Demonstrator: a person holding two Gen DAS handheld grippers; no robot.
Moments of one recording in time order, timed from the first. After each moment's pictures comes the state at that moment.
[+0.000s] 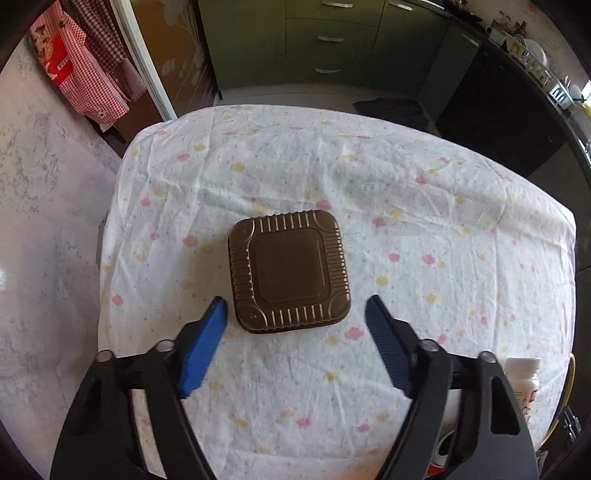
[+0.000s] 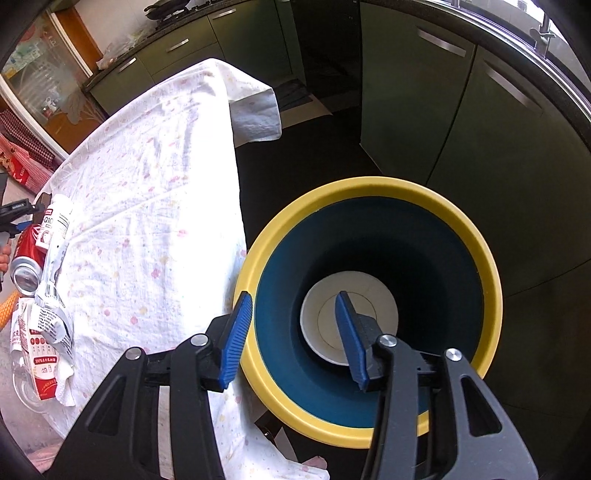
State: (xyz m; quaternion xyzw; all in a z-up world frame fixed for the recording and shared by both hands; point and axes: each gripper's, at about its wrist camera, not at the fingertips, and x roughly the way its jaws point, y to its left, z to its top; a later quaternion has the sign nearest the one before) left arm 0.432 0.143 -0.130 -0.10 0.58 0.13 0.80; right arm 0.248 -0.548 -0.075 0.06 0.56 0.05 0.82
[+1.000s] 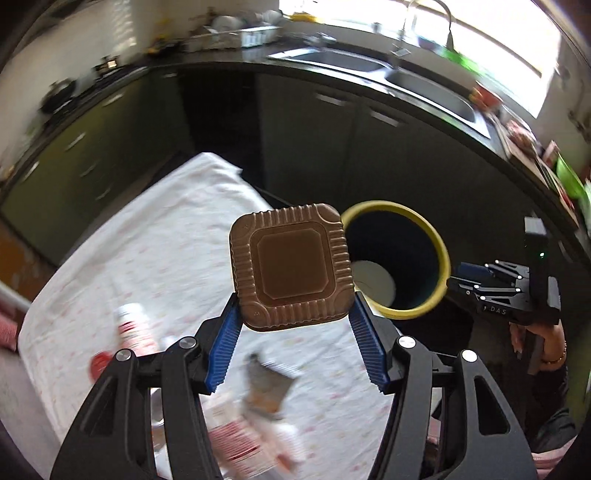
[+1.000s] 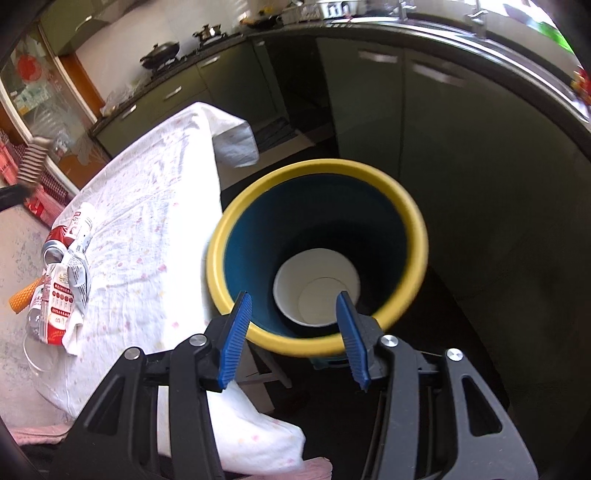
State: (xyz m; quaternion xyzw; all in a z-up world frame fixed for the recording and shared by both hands) left arm 0.272 -0.256 0.017 0.13 0.48 -0.26 0.83; right arm 0.139 -0.615 -0.058 0.11 0.48 0.03 0.87
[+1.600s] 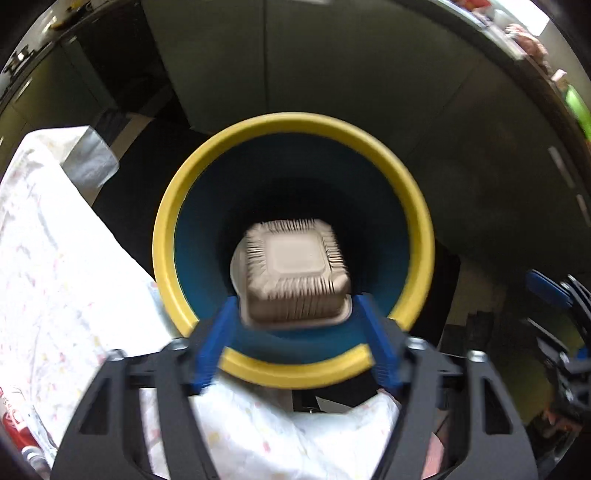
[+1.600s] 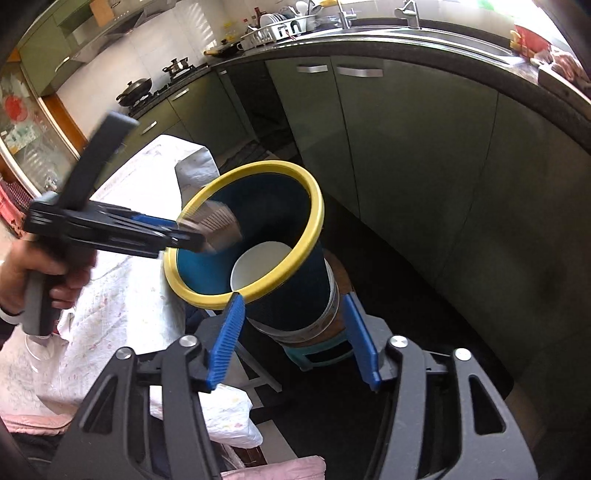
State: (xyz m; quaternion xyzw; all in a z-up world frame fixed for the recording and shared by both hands) left arm 0.283 -0.475 -0.136 0.20 0.59 -0.29 0.73; right arm 0.071 -0.687 -0.068 0.16 0.44 -0.01 0.88
